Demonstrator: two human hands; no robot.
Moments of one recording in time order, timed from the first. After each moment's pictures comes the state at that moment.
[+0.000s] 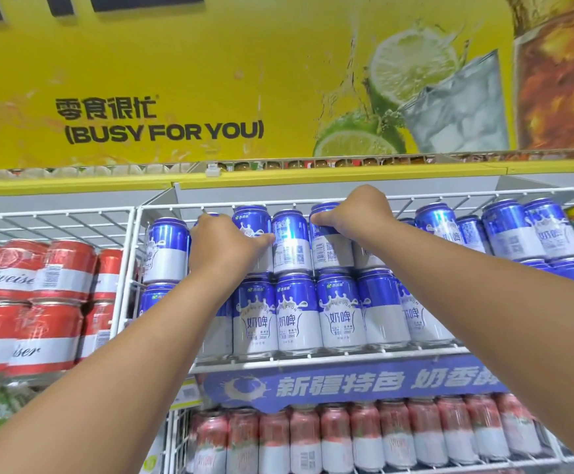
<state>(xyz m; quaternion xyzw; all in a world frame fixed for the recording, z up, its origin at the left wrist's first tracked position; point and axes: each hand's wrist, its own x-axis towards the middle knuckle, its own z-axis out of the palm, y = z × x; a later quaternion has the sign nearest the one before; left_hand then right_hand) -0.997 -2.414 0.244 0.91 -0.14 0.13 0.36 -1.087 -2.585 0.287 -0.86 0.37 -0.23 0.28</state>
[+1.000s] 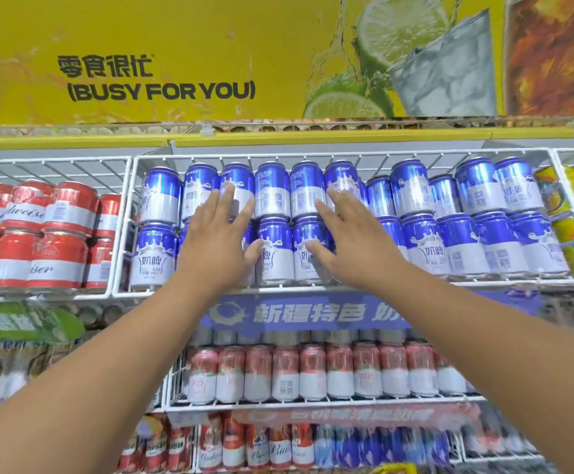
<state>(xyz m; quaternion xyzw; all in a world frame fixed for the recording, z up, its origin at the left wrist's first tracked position) -1.064 -2.375 0.173 0.89 -0.35 0.28 0.08 -1.201 -2.576 0.186 -0.97 0.11 -0.22 -0.01</state>
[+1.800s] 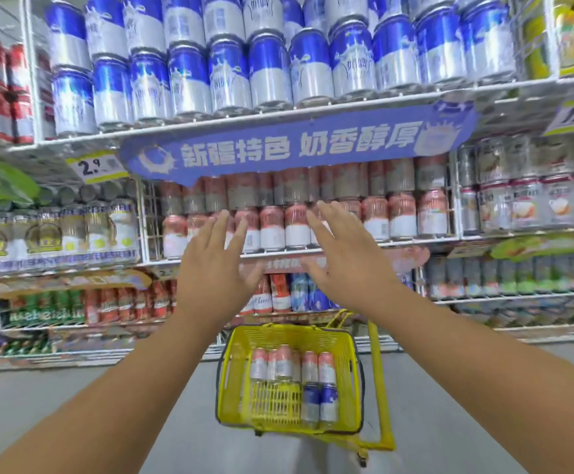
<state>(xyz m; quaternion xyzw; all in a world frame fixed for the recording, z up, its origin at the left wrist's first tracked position) -1.304 -2.364 -0.023 0.92 -0.35 0.18 0.03 -1.418 -2.570 -0.025 -0.98 0.08 -0.16 0.06</state>
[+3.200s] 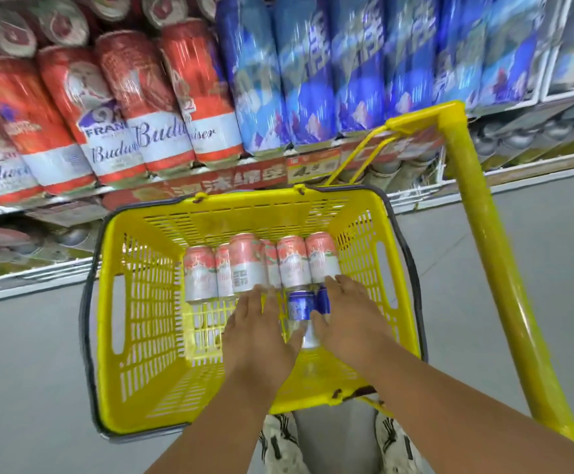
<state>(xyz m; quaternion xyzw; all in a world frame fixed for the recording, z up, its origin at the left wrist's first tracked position) -1.346 -2.360 -0.612 0.91 -0.31 -0.26 0.02 -1.433 -2.501 -0.618 -0.89 0.32 0.21 0.26</state>
